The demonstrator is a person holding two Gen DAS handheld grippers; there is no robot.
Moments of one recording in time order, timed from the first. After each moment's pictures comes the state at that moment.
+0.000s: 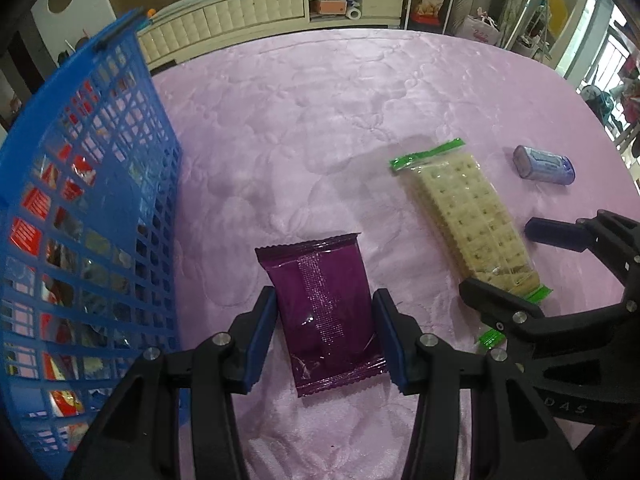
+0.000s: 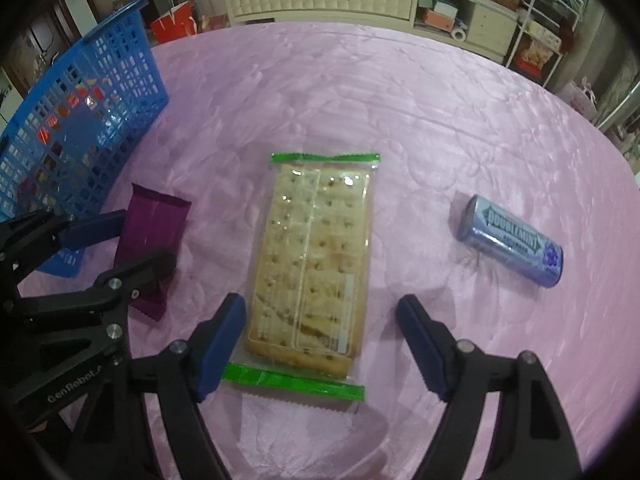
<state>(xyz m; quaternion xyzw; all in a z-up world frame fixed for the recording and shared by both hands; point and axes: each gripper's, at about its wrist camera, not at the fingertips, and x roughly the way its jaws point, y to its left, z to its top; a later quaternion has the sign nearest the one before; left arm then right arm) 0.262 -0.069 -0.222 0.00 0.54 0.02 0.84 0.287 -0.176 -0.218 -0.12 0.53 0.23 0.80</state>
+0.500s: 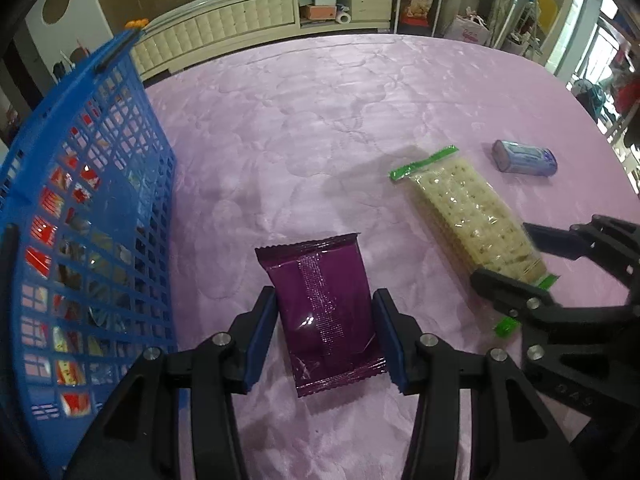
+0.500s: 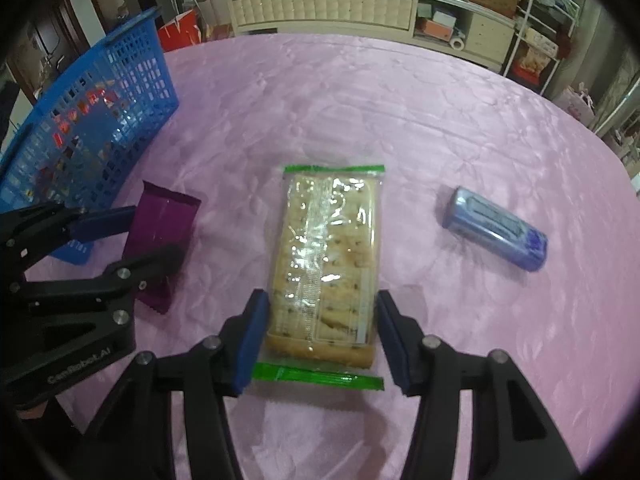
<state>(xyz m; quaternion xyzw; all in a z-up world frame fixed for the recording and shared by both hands) 0.245 -0.085 -0.207 0.02 0.54 0.00 0.84 0.265 -0.197 -0.205 -0.11 0.51 0.24 0.82</state>
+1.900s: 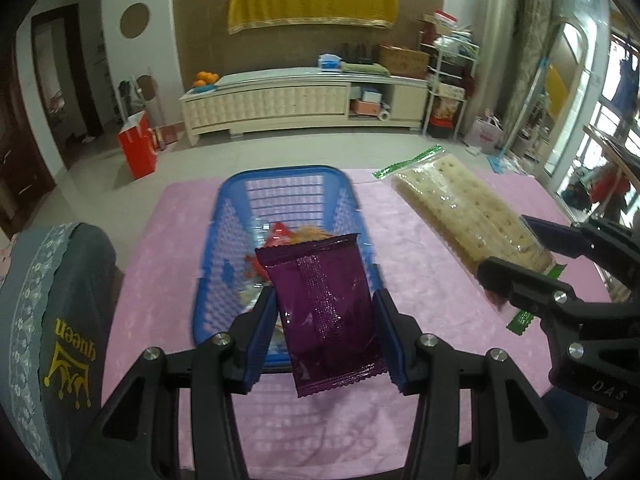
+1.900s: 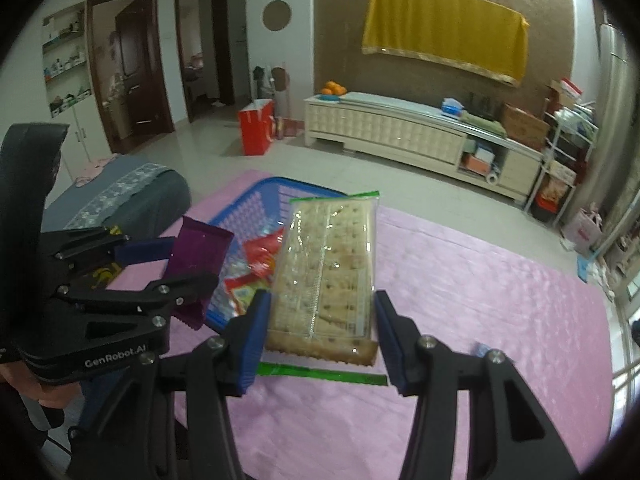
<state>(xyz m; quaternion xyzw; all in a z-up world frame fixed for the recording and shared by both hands) 0.112 0.047 -0.026 -0.04 0.40 0.05 0.91 0.152 -0.105 -0.017 -0.12 0.33 0.34 0.87</state>
